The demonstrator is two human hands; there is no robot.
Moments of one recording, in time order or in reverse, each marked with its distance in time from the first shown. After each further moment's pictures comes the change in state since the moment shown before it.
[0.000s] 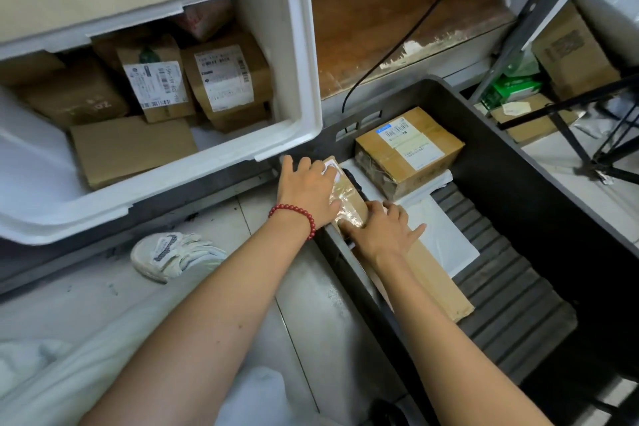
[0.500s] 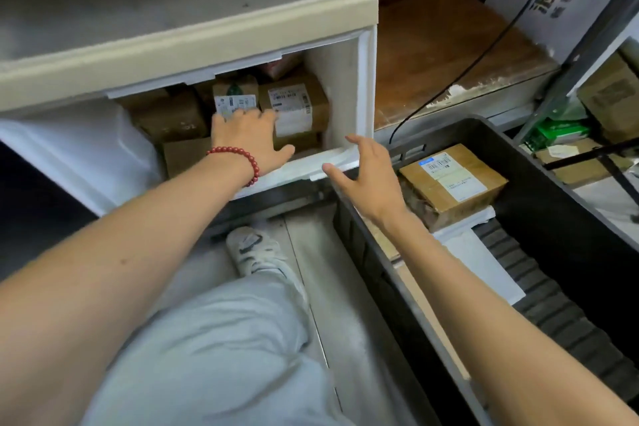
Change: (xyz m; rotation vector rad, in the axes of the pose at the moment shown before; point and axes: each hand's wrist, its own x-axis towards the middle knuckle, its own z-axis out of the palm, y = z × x) left_hand -0.038 -0.151 -0.089 -0.005 0.073 -0.365; right_hand -0.014 -0.116 -0.062 0.337 0.178 -0.715
